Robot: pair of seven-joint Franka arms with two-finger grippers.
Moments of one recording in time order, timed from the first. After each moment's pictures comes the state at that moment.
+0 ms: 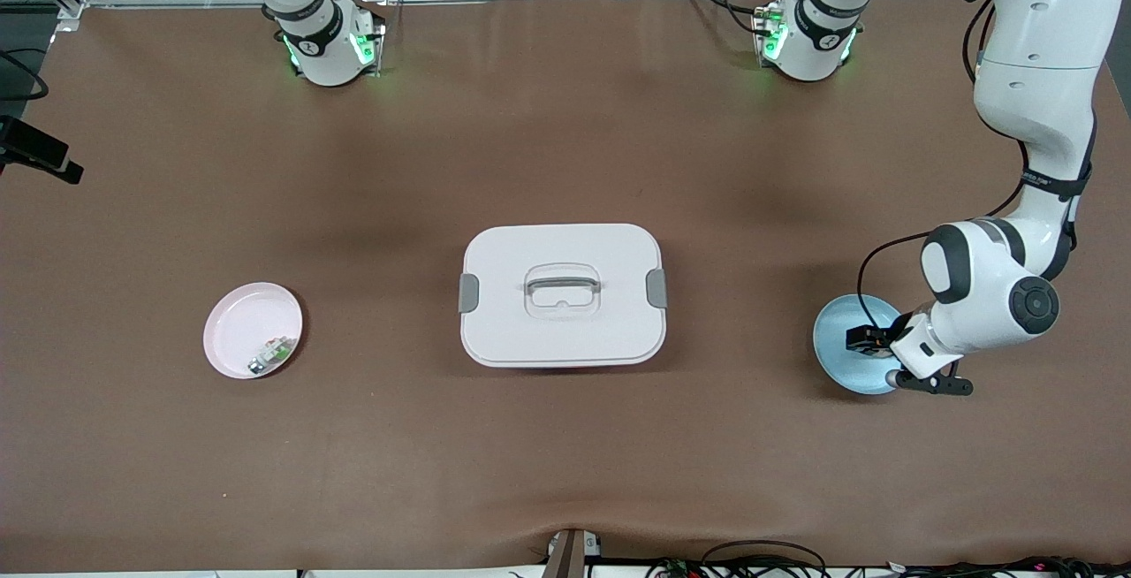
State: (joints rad) left arm 0.12 0.70 -0.08 -1.71 -0.07 2.37 0.23; right arm -0.08 0.05 -0.05 -1.42 0.03 1.45 -0.02
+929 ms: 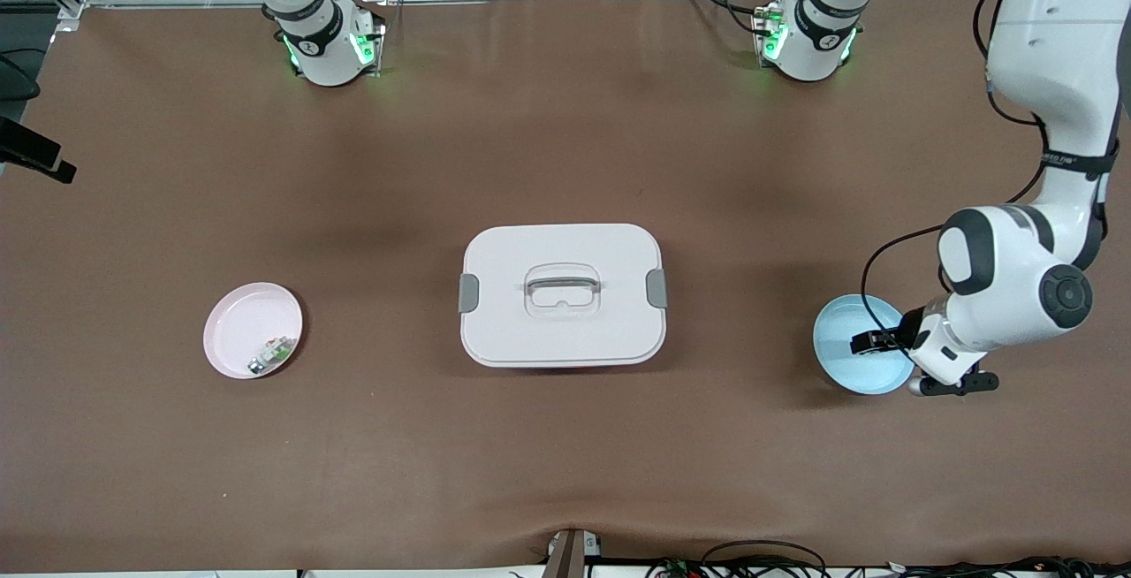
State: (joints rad) left arm 0.12 0.57 -0.13 -1.68 -0.08 2.21 -0.08; right arm -0.09 0.05 -0.05 -1.43 0.03 1.44 -0.02
